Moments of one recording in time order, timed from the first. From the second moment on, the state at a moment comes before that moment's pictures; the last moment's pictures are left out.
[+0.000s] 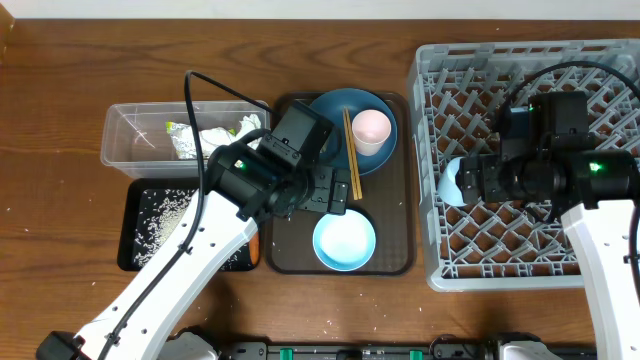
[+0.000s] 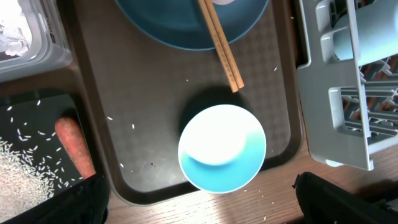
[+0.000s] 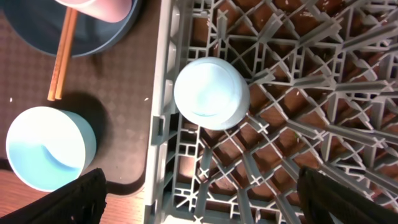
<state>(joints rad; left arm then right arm) -0.61 1.43 1.41 -1.15 0.06 -0.44 0.06 1.31 1.29 -1.17 -0.13 -0.02</state>
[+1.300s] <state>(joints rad) -0.61 1.43 1.41 -1.15 0.06 -0.44 0.06 1.53 1.25 -1.05 -0.22 -0.04</state>
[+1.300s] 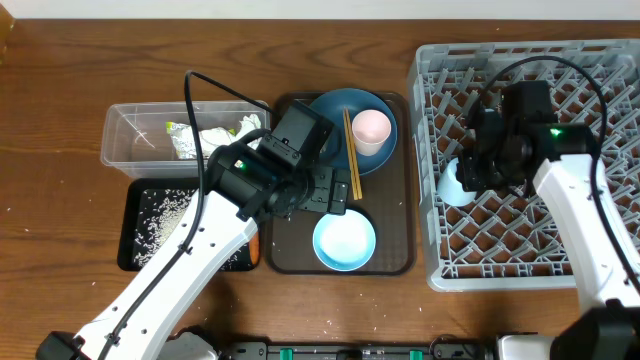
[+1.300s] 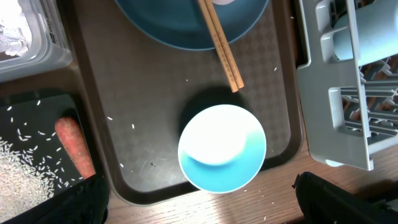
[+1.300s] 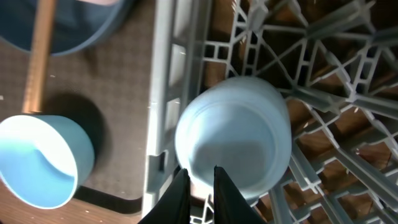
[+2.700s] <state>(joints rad) -0.61 1.43 1.41 -1.15 0.06 -0.44 0.06 1.49 1.27 -1.05 -0.13 0.02</state>
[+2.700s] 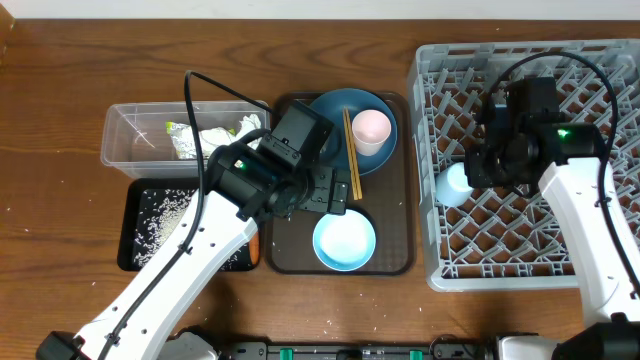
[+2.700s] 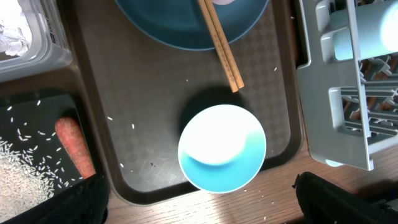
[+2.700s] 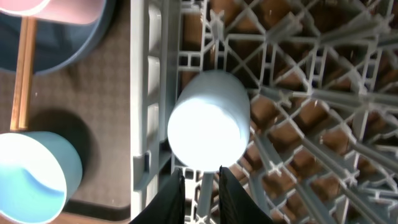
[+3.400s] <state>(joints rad) -0.61 1.43 1.41 -1.15 0.06 -0.44 0.06 1.47 1.06 -0.83 -0.19 0.02</state>
